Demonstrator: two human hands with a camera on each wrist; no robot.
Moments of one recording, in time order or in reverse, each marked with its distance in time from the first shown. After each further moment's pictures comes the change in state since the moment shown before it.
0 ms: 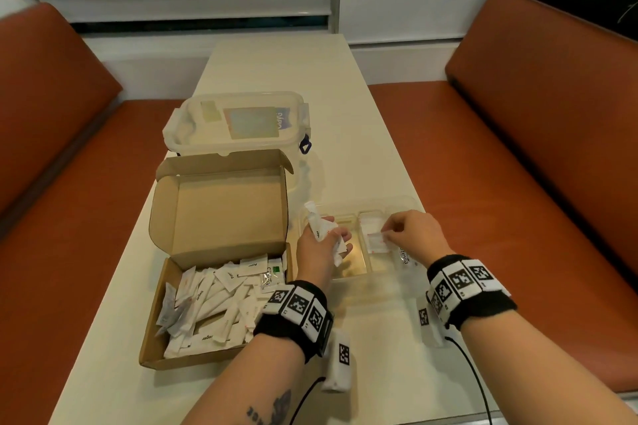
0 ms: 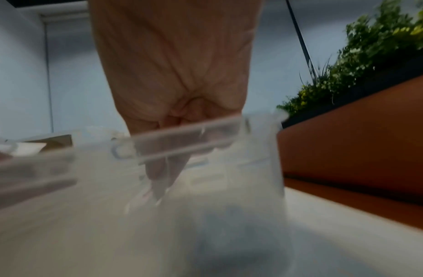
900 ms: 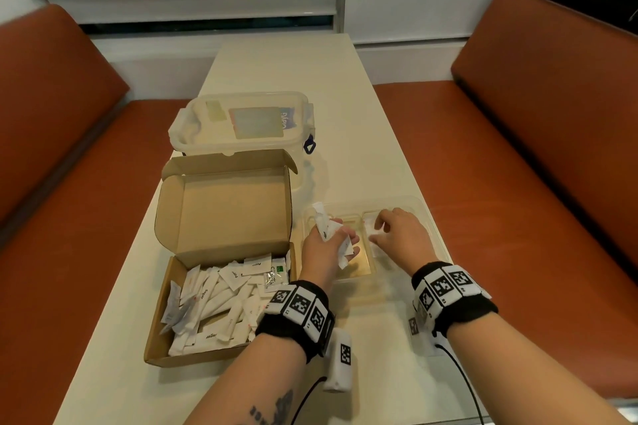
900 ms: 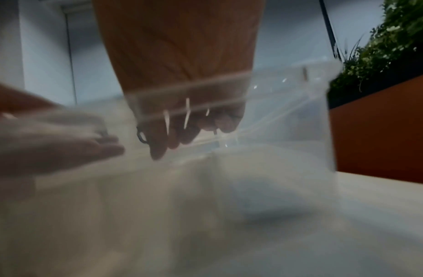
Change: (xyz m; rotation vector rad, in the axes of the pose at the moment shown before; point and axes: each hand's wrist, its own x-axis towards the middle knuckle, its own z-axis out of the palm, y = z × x) left_hand 0.000 0.000 -0.001 0.054 -0.042 -0.006; right_hand 0.004 -0.009 0.029 -0.070 0.100 -0.120
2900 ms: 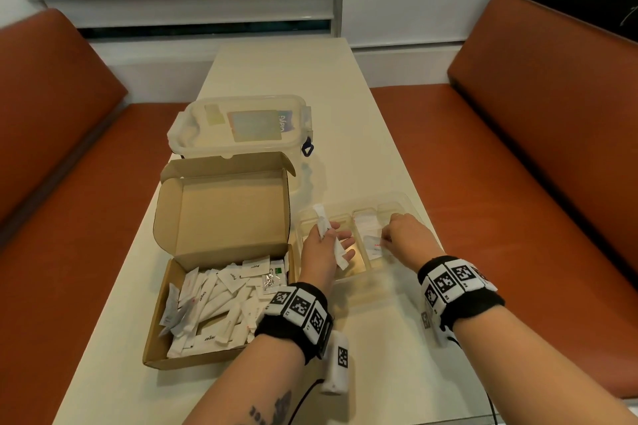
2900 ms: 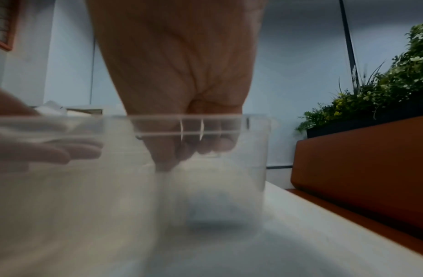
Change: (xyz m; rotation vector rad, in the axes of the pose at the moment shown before) left_hand 0.002 -0.002 0.002 -0.019 0.039 -0.065; right_hand 0.002 0.005 -0.016 -0.352 -0.227 -0.067
